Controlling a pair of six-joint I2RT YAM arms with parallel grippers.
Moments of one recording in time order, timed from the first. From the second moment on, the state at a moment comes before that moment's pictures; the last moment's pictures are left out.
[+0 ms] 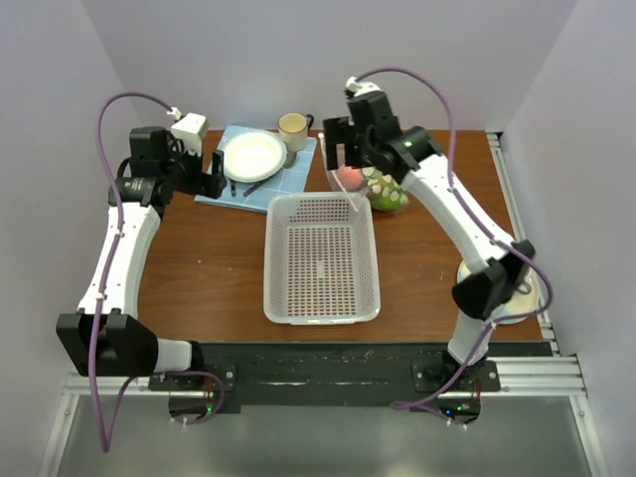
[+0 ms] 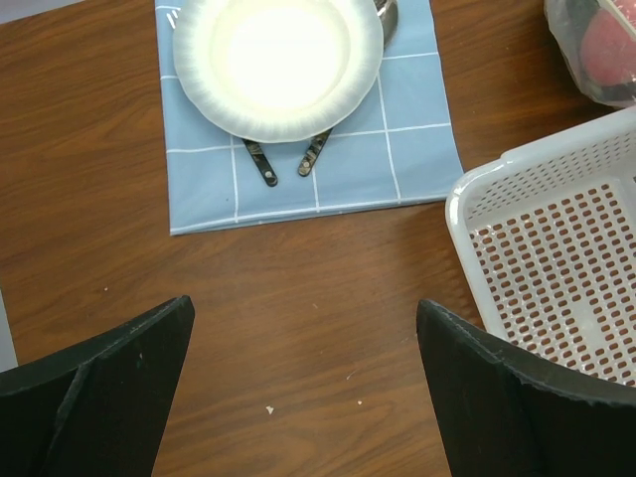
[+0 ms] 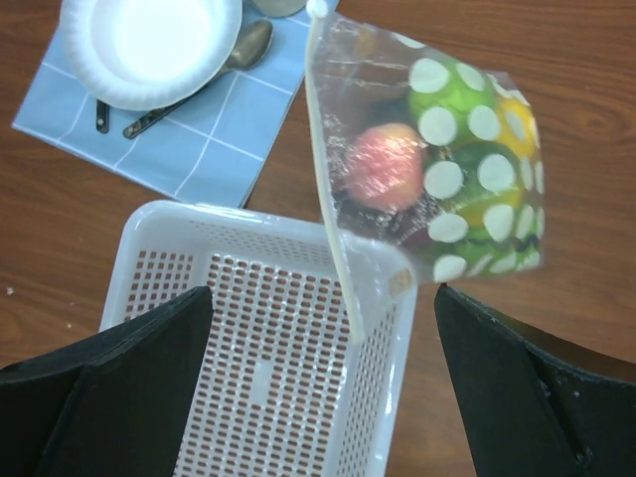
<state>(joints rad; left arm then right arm) 0.01 1.34 1.36 -0.62 0.26 0.16 0.60 1.78 2.03 -0.89 0.28 0.31</state>
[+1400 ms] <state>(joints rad) -0.09 1.36 0.99 -0.50 0.34 0.25 0.70 2.06 1.77 -0.52 0.56 0.03</state>
